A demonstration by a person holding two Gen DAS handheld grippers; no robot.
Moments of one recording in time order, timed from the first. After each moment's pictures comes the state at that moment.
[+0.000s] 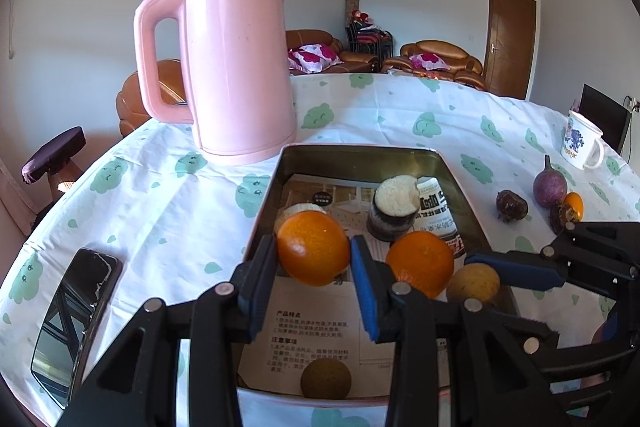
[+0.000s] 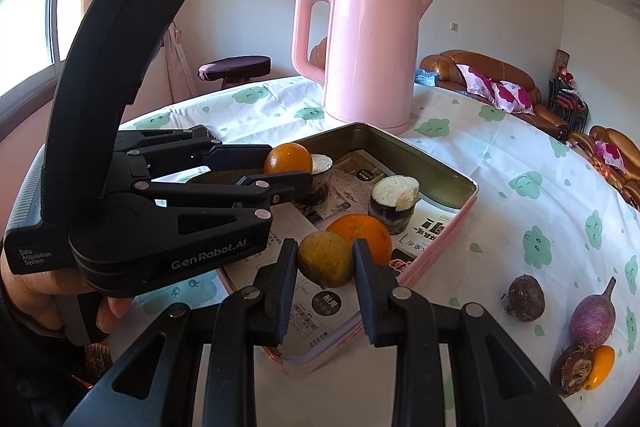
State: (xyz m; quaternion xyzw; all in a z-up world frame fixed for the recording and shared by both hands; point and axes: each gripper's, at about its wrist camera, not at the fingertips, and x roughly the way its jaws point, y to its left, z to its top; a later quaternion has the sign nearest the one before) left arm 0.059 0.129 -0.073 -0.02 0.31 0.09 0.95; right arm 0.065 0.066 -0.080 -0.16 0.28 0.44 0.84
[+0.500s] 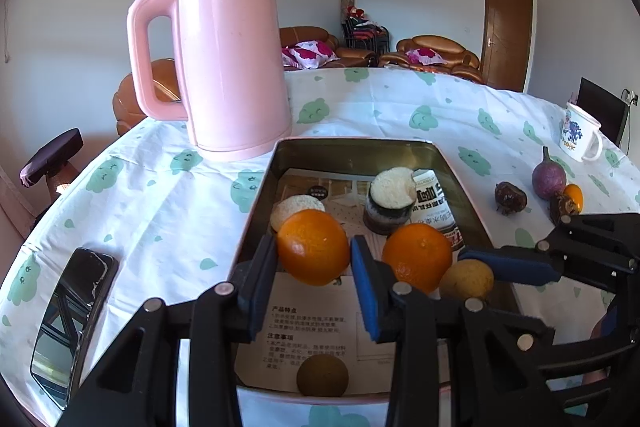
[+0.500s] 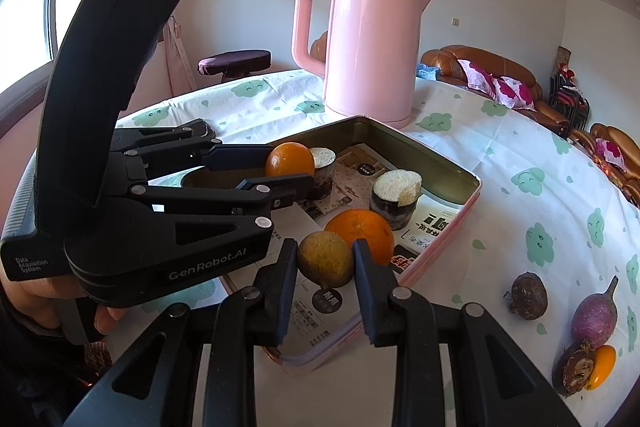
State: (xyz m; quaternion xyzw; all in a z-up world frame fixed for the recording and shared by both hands) left arm 0.061 0.126 -0.077 -0.01 0.32 0.09 0.94; right arm 0.067 0.069 -0.082 -0.16 0.29 0.44 0.84
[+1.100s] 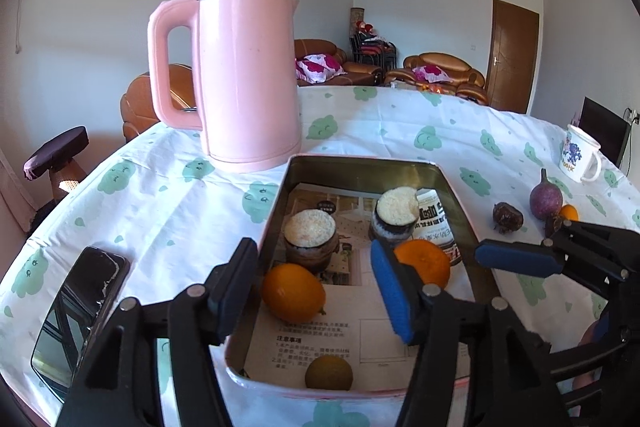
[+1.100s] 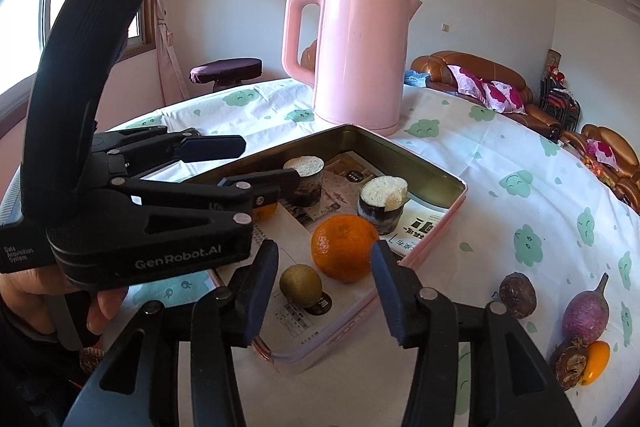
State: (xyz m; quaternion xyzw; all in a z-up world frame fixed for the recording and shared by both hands) left arm 0.048 0.134 -0.064 -0.04 0.29 0.10 0.95; right arm 0.065 0.059 -0.078 -0.15 0.27 0.43 0.85
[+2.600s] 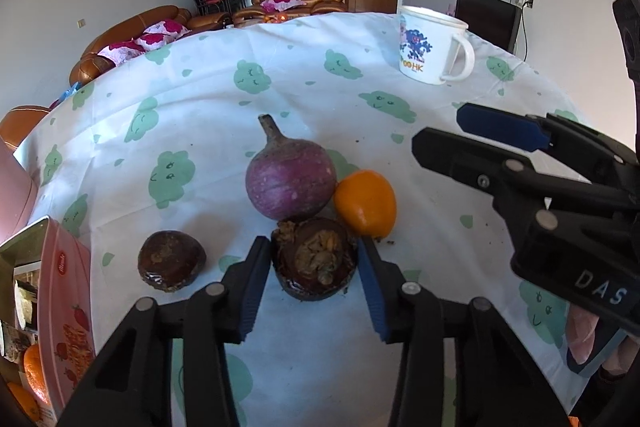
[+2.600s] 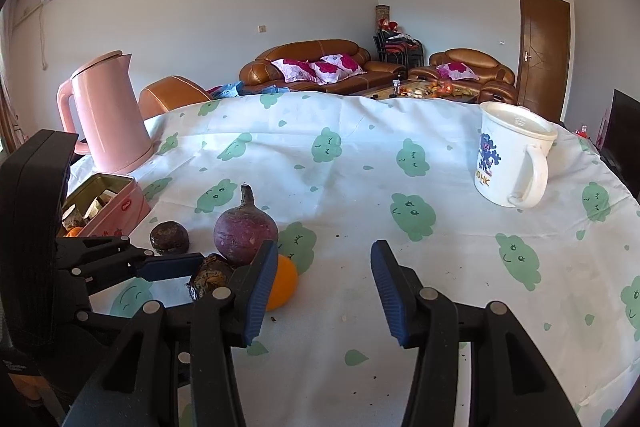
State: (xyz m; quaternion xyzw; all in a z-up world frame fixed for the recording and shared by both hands) left arm 0.158 -0.108 -0.092 0.07 0.40 -0.15 0.90; right arm 0.144 -0.179 -0.074 -0.01 0.30 0.17 0.94
